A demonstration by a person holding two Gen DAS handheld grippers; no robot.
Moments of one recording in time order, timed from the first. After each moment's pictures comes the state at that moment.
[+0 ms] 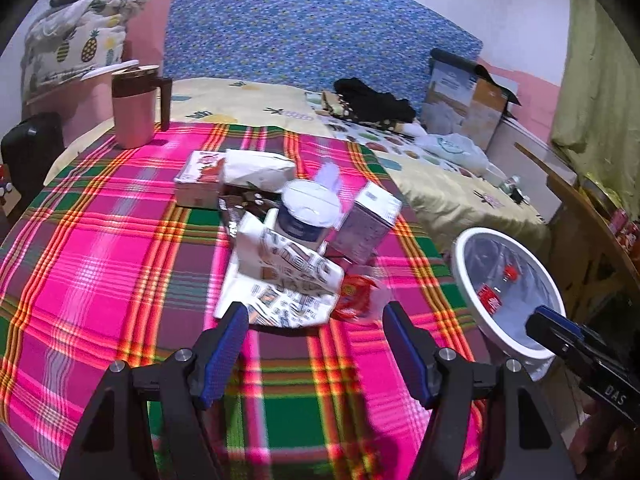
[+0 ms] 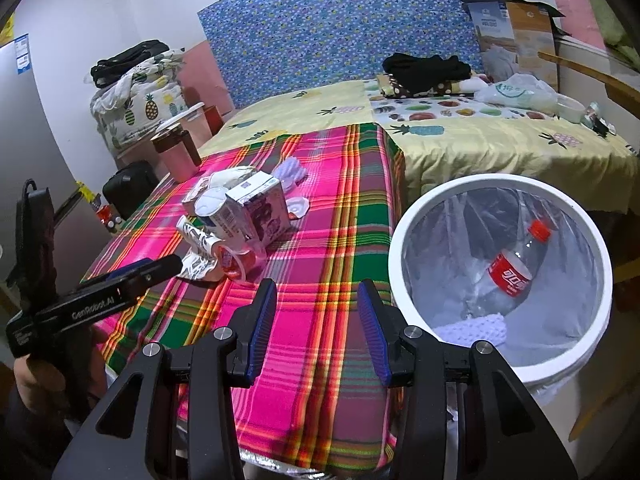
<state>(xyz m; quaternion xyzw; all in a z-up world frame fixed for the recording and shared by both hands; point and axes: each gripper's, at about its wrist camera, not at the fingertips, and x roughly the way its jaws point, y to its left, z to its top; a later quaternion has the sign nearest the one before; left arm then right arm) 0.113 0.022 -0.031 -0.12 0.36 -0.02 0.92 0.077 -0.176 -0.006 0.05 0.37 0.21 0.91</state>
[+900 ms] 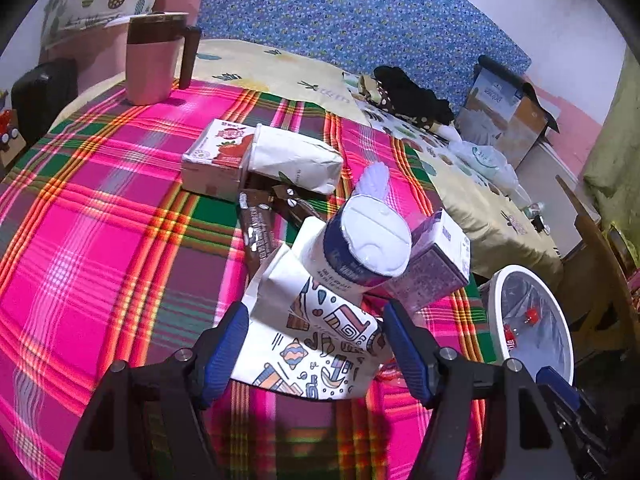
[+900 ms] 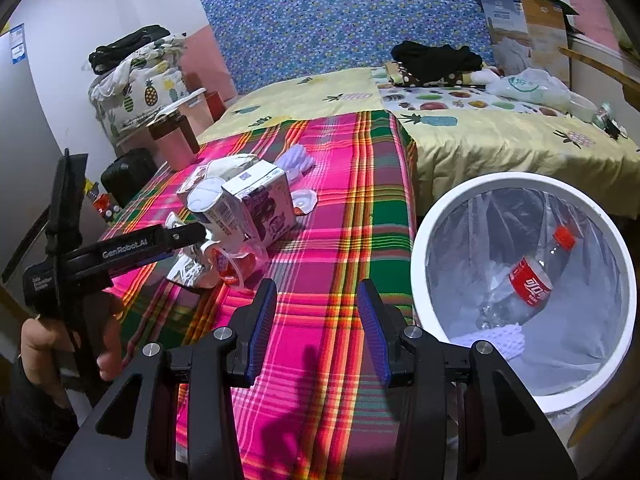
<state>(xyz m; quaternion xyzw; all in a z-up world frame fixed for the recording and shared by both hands) 0.171 0.050 -0.056 -0.20 0.40 0.01 0.90 0.094 -0.162 -0.014 0.04 0.39 0.21 0.90</state>
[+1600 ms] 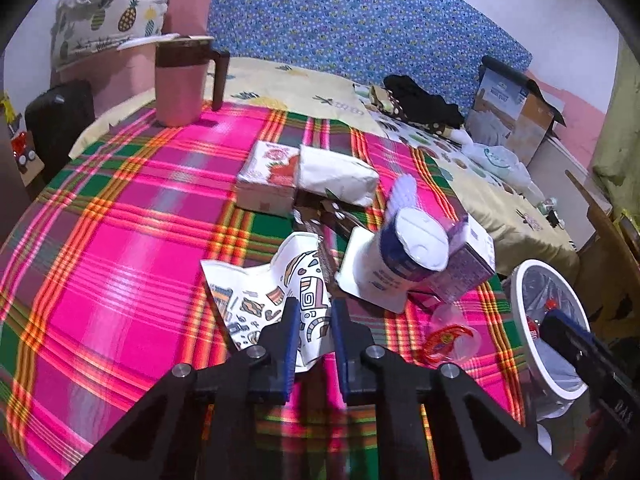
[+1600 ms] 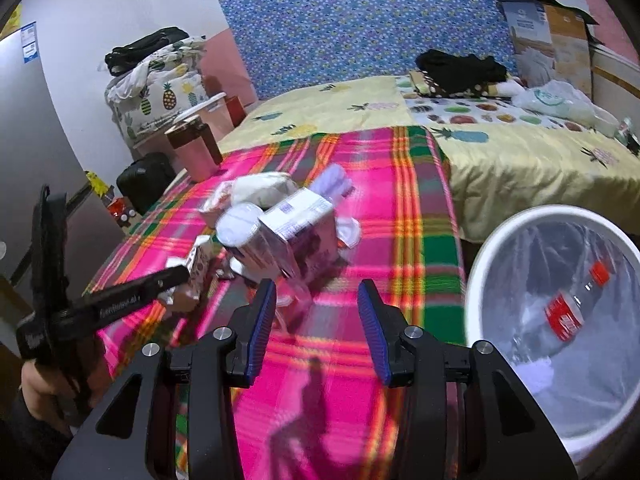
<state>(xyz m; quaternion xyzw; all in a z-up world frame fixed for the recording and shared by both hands) 0.148 0.080 -0.046 -0.16 0.38 0.04 0.91 0.120 -0.121 -0.005 0.04 0.37 0.25 0.89</state>
